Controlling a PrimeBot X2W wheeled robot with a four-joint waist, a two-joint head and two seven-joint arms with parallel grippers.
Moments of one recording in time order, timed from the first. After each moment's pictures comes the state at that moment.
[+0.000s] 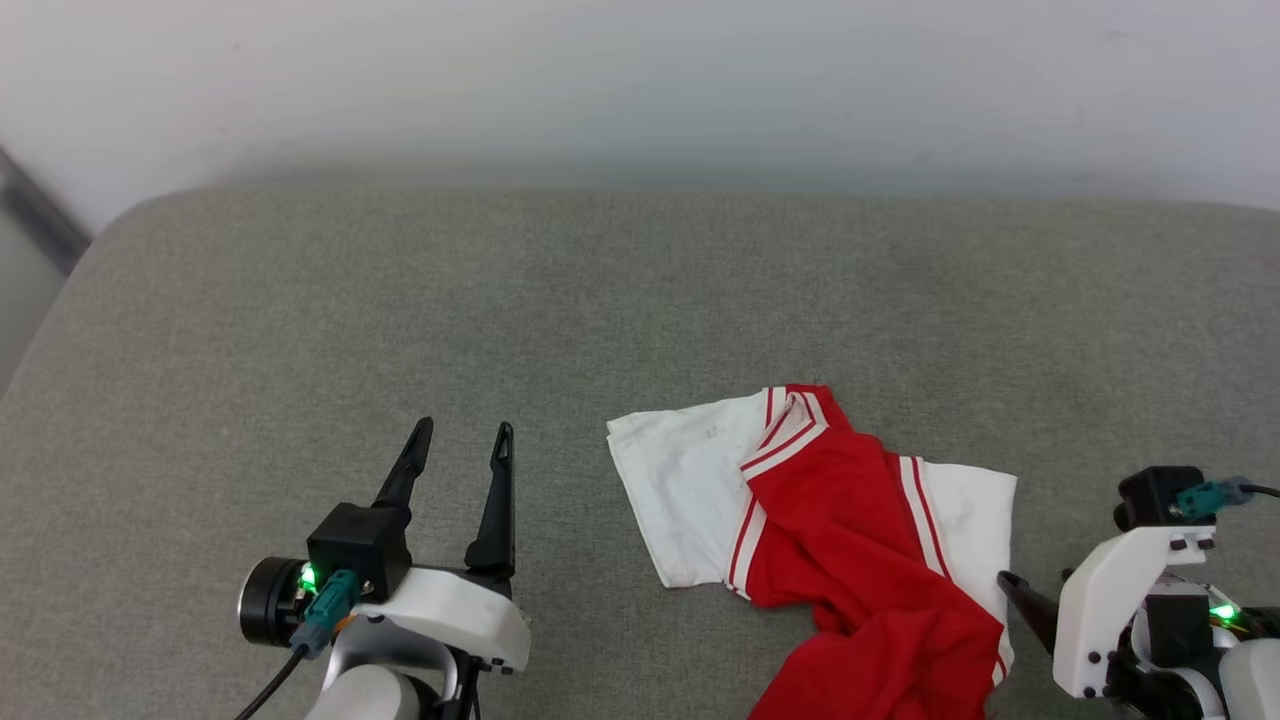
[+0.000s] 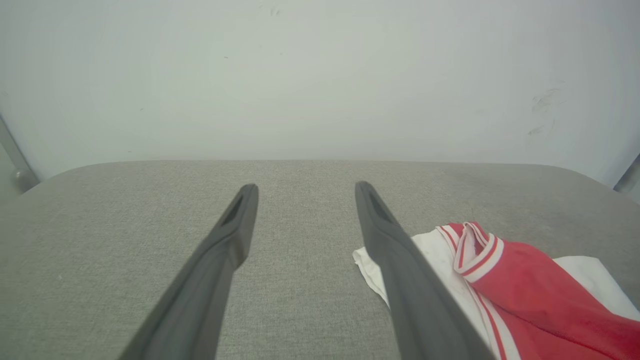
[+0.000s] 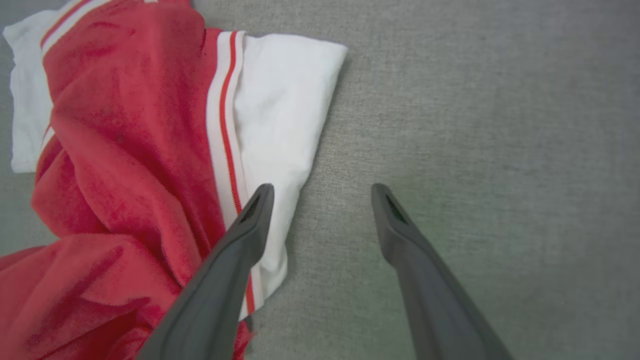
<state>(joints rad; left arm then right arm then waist) -0.16 0.28 -0.43 0.09 -0.43 0.22 -0.21 -0.11 -0.21 -0.04 0.19 0.36 0.13 0.68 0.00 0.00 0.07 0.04</state>
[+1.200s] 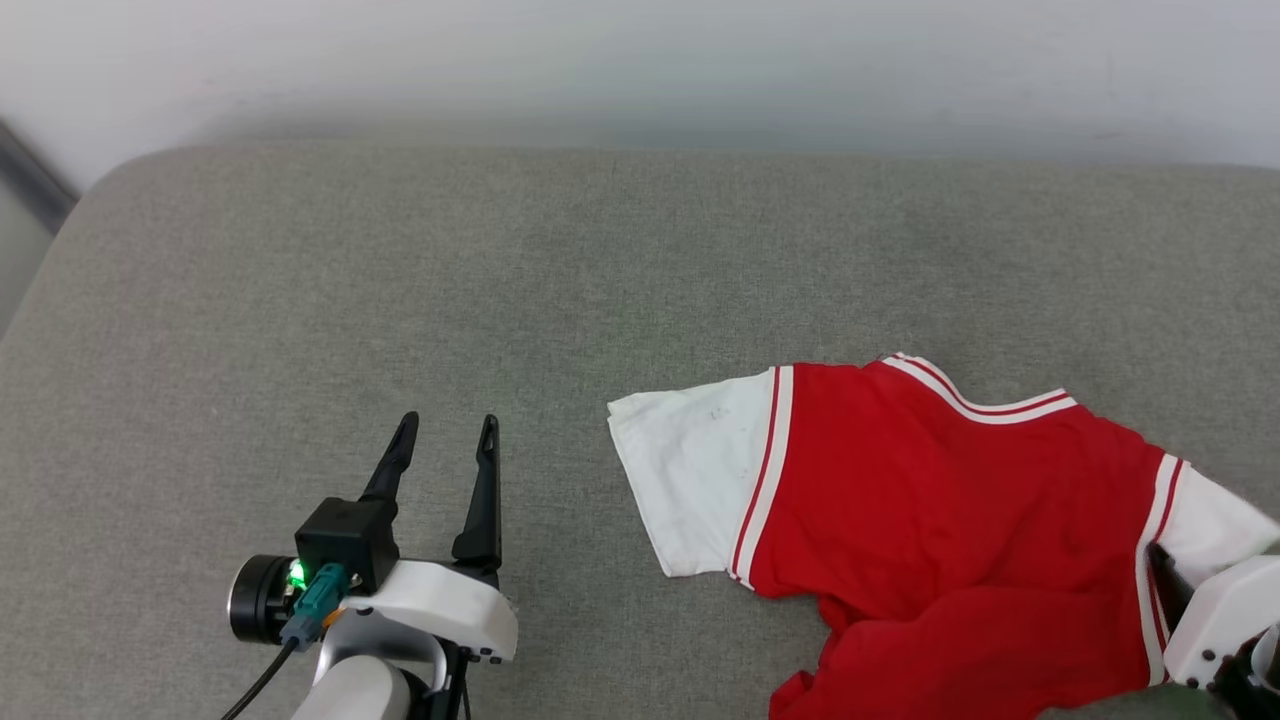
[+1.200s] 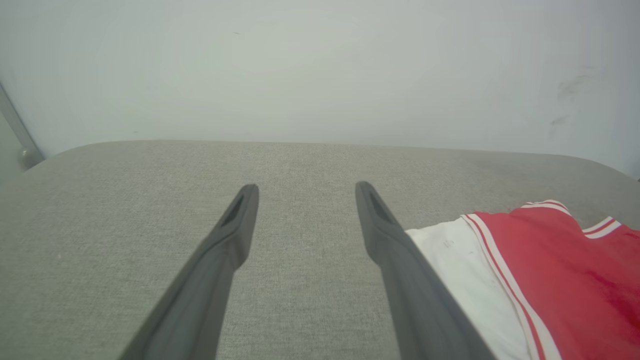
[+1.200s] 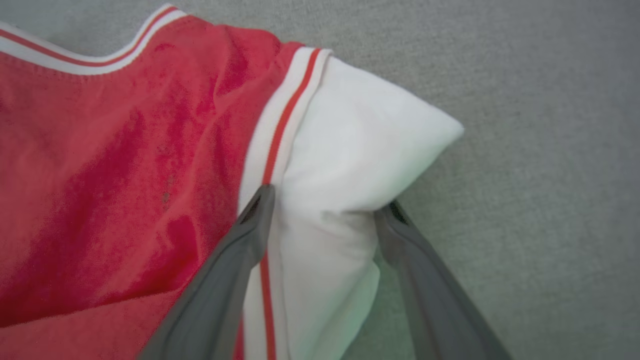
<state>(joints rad) -0.19 0.27 -0.42 0.14 -0.44 0.22 -0.25 -0.17 -0.22 -0.28 0.46 0.26 0.13 0.36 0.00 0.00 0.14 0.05</state>
